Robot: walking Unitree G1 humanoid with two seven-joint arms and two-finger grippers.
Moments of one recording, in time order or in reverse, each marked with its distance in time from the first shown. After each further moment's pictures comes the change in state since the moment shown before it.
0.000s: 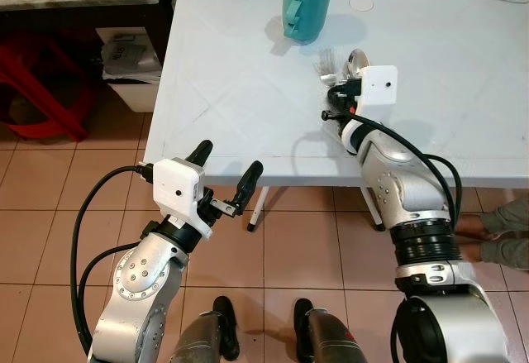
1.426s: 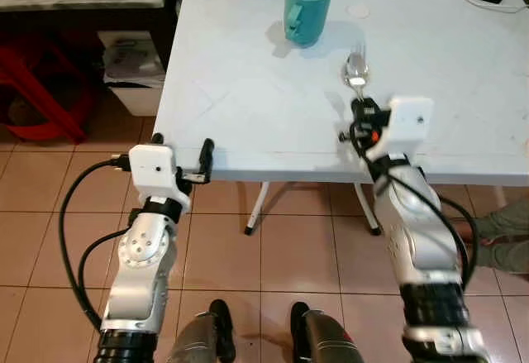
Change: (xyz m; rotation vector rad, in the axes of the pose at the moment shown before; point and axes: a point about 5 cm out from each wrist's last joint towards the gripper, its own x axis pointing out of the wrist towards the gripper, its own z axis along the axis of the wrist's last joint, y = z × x) left arm 0.022 0.051 -0.025 0.062 0.018 0.383; right arm -0.051 -0.014 -0.016 -0.041 -0.262 -0.080
